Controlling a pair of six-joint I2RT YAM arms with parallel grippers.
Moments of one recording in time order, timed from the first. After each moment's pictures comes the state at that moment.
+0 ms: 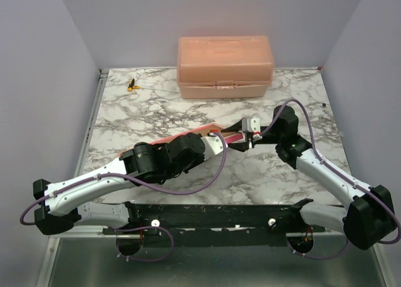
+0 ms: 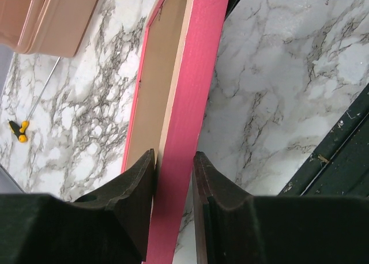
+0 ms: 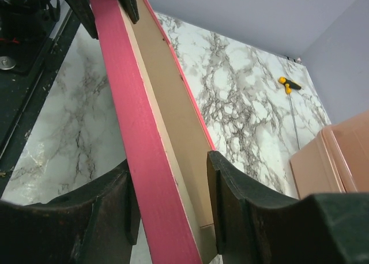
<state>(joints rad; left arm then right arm) -1.22 1.12 1.27 -0.88 -0.42 0.13 0.48 1.15 0.72 0.26 -1.04 -0.56</state>
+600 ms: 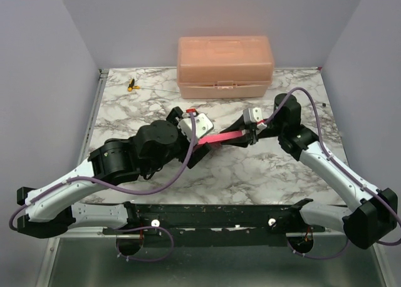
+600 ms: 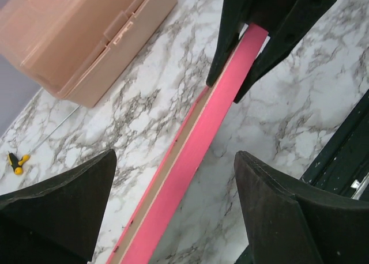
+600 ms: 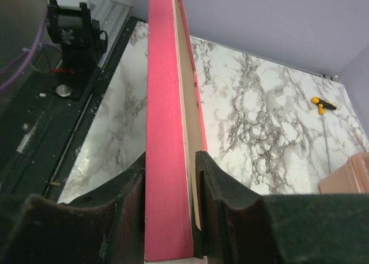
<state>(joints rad) -1.22 1.05 1.44 -0.82 -0.41 0.09 0.48 1.17 0.94 -0.05 -1.16 -0.57</state>
